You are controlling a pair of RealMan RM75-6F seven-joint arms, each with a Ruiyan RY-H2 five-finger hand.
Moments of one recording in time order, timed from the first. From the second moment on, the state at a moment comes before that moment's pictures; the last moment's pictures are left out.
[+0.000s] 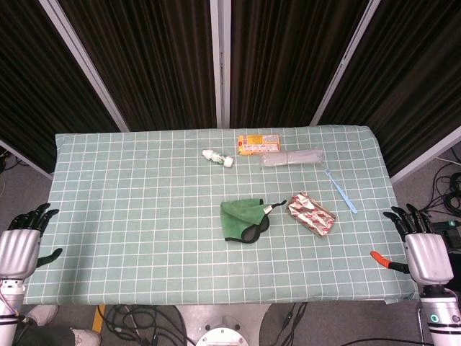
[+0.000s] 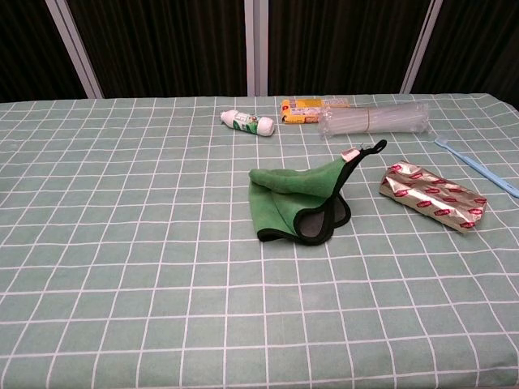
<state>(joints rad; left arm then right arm) -0.10 -1.20 -0.06 -1.54 1.47 1.49 0.15 0.10 -1.09 0.07 -1.67 -1.51 1.46 -0.08</state>
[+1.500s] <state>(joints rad) -0.10 -1.17 -0.05 -1.54 1.48 1.49 0.08 0.69 -1.59 0.20 -1.21 -1.36 0.84 -0.14</state>
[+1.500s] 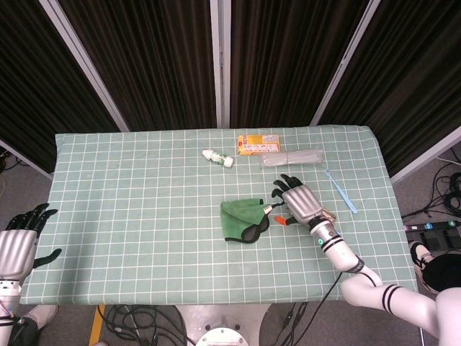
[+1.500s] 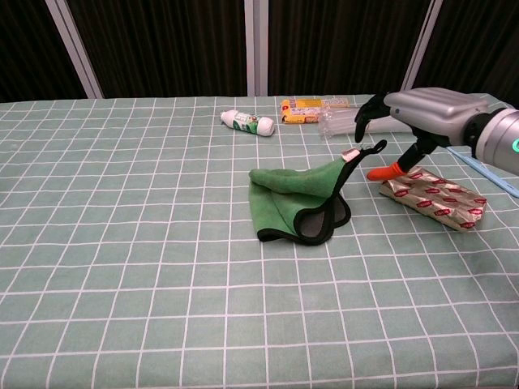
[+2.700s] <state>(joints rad) -0.41 -1.33 -0.18 -1.50 1.46 1.17 -0.35 0.98 -1.75 0.42 -1.34 -0.87 0.89 -0.59</state>
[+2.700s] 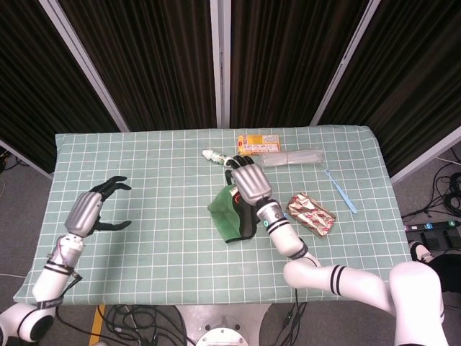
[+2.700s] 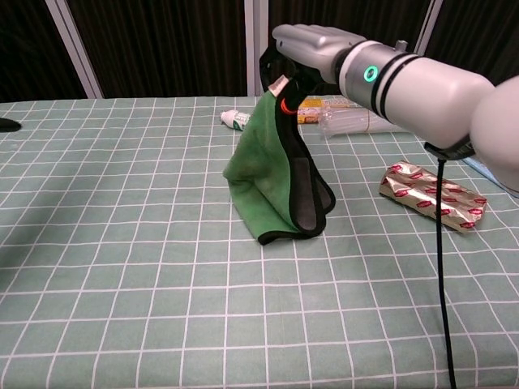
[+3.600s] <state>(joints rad) -0.63 -1.46 -0.27 -1.40 1.16 0.85 -0.32 1.29 -1.90 0.49 -1.30 -0.64 1.35 -1.17</state>
